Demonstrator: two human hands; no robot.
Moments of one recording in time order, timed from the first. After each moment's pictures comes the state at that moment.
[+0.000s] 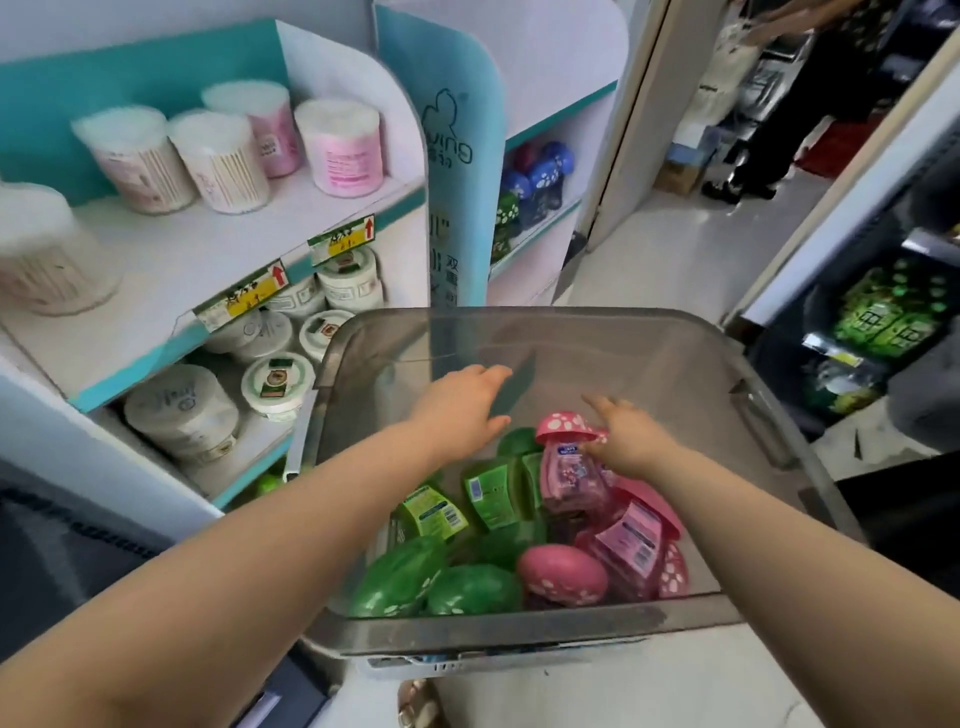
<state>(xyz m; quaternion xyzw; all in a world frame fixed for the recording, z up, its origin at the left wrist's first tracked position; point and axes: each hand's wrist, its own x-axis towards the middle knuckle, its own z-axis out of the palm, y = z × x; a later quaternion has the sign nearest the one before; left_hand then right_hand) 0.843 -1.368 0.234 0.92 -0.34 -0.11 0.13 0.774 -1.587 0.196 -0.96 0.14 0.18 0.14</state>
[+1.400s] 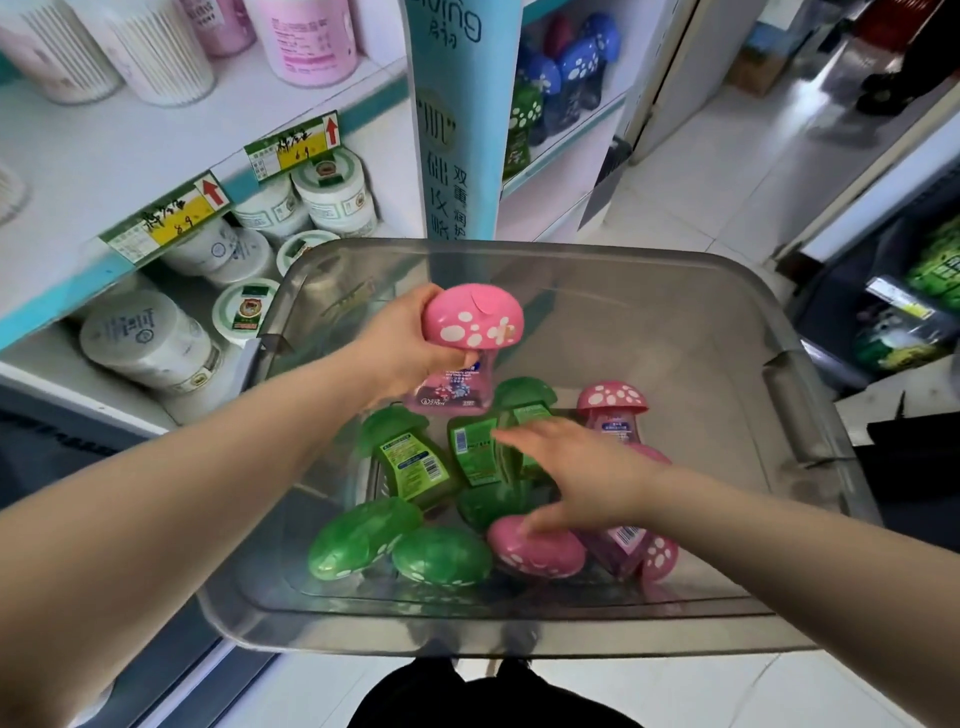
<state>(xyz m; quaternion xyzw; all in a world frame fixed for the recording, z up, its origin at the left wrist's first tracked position) 0.863 -1.361 0.239 0.85 -0.08 -0.23 0.47 0.744 -1.553 0.206 -0.93 -0.21 0.27 0.13</state>
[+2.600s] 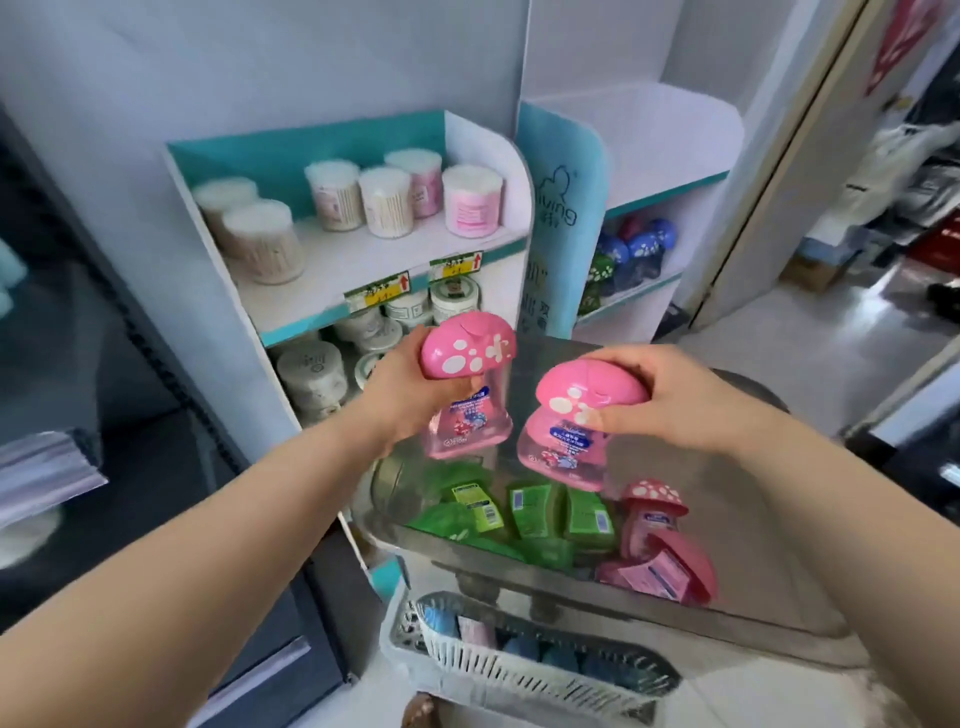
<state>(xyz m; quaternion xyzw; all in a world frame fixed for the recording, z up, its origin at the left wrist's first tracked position) 0.762 -1.275 0.318 0.80 0.00 -0.04 0.60 0.749 -1.544 0.352 -0.89 -0.16 0.09 0.41</state>
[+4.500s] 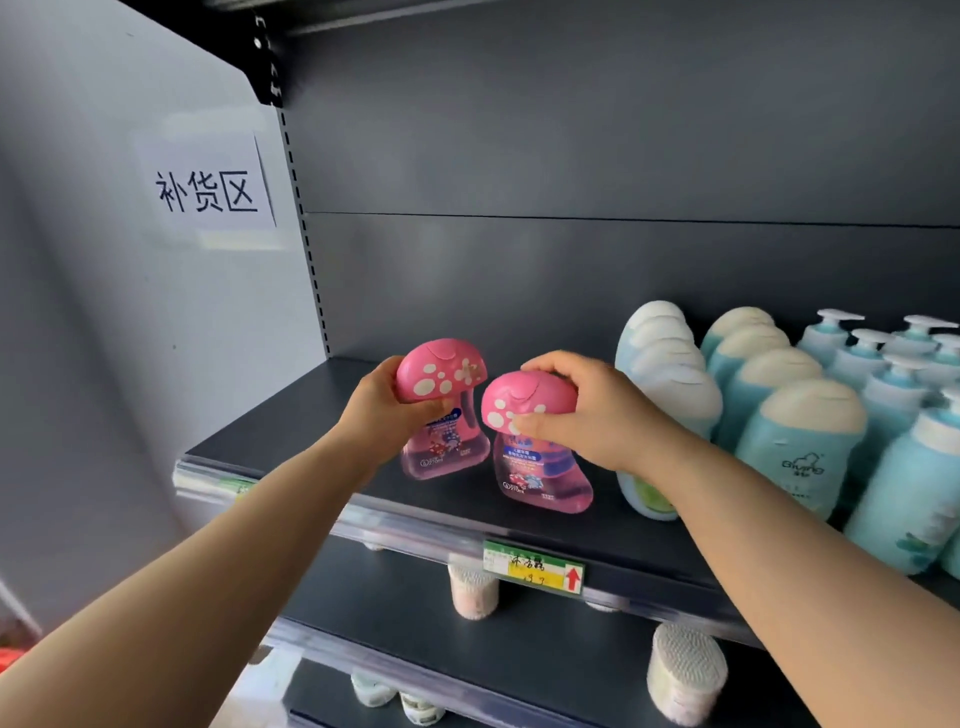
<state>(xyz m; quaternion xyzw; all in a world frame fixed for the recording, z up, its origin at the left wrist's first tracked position) 0.363 -0.634 0.417 0.73 0.33 0.36 0.48 0.518 -0.809 0.454 -0.70 -0.58 0.10 0.41</state>
